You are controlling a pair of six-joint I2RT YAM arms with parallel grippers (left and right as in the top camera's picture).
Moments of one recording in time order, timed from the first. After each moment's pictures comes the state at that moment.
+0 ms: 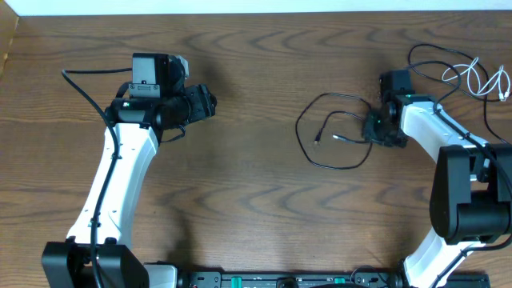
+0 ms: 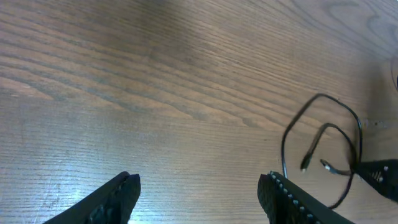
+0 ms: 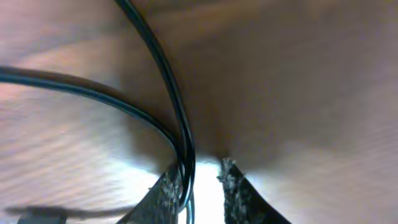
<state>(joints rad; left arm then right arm) -0.05 1.51 1.23 -0.72 0.30 -0.35 0.06 1.91 1.15 -0.67 0.06 0.39</state>
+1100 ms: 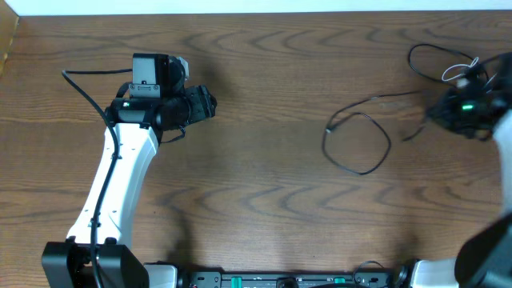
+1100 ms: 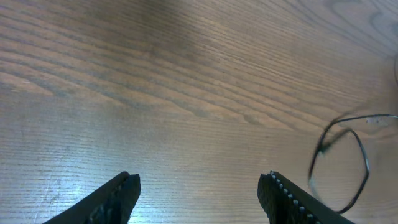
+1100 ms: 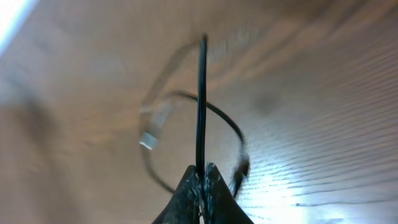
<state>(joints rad) -0.05 1.51 1.23 -0.73 0.30 -0.35 -0.38 1.59 1.35 -0.94 -0.46 0.20</state>
